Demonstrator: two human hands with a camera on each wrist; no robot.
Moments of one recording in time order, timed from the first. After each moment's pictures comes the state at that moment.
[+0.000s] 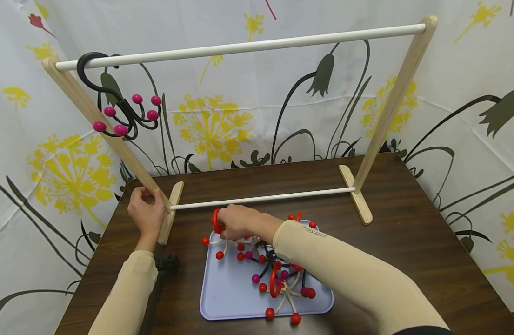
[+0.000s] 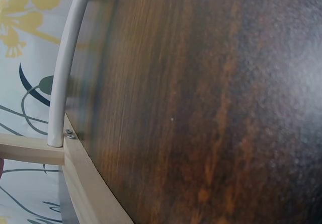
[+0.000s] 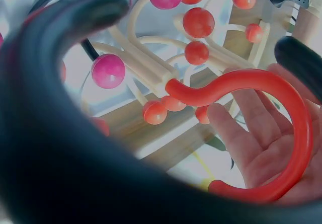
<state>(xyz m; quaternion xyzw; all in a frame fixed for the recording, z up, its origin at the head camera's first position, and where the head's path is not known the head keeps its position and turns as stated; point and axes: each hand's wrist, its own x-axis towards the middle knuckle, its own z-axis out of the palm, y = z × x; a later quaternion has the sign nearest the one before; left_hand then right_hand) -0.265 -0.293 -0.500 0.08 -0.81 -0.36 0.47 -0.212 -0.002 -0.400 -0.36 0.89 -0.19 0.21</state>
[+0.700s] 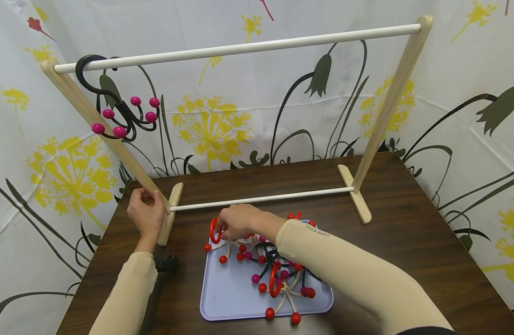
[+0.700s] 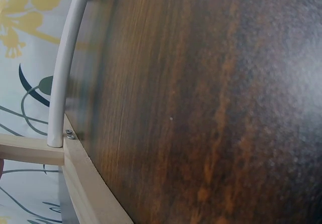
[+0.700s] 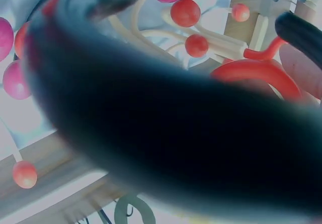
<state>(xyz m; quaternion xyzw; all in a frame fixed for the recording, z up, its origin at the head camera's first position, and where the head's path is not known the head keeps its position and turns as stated) -0.263 -0.291 -0.497 0.08 -0.80 -0.35 0.47 -0.213 0.005 -0.398 -0.37 0.89 -0.15 0.22</state>
